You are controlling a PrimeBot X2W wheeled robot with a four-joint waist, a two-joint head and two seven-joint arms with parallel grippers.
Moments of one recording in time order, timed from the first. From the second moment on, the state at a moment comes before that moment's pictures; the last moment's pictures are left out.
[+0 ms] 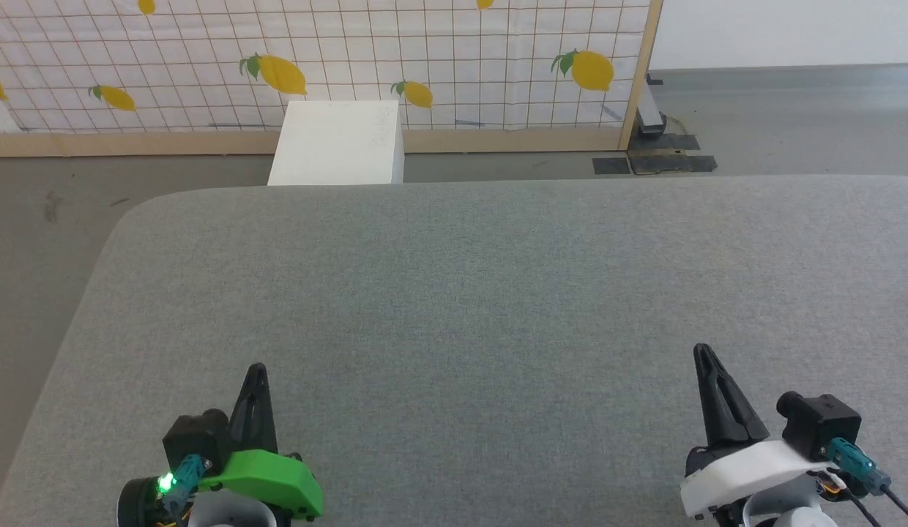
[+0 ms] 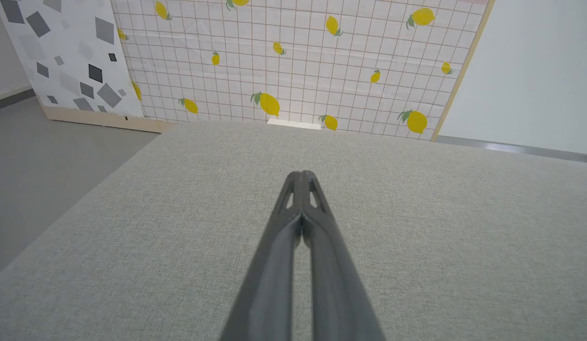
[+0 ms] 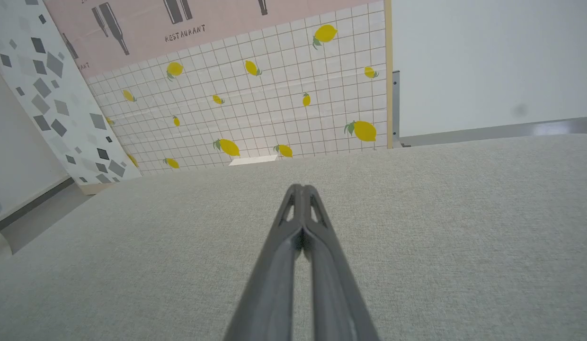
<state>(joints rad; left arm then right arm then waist) -0.02 0.09 -0.08 0.21 -0.22 0.08 -0.23 -0.02 -0.05 0.03 0.24 0.24 0.13 -0.24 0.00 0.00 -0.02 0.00</state>
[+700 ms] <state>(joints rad) -0.02 0.08 -0.06 0.17 -0.19 0.06 -0.19 -0.02 -0.05 0.03 0.20 0.19 0.13 -0.19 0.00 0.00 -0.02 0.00</state>
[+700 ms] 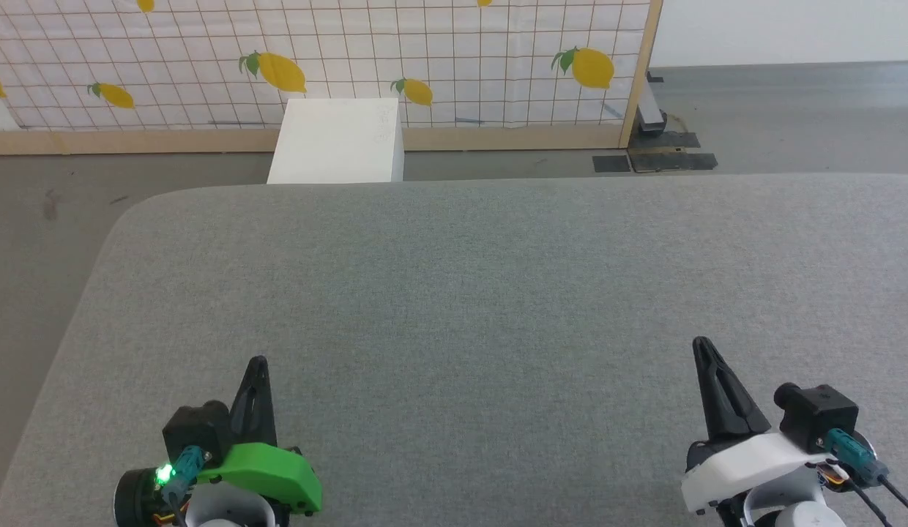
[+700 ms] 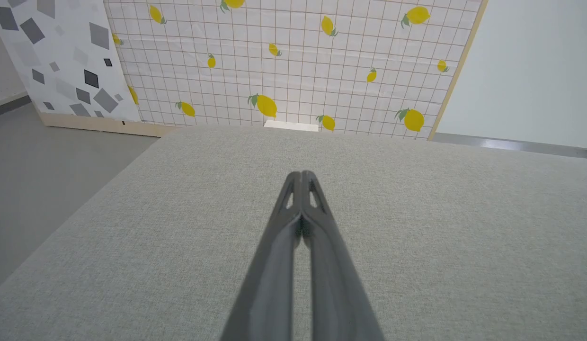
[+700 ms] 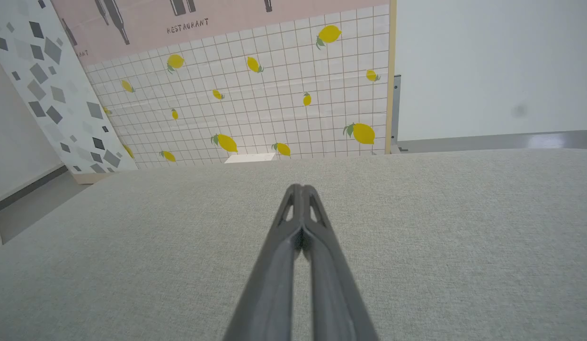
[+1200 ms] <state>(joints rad) -0.02 0.08 -0.05 0.14 -0.16 0.05 -0.16 -0.02 -0.05 0.02 0.17 0.17 0.13 -0.16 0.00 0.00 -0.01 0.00</state>
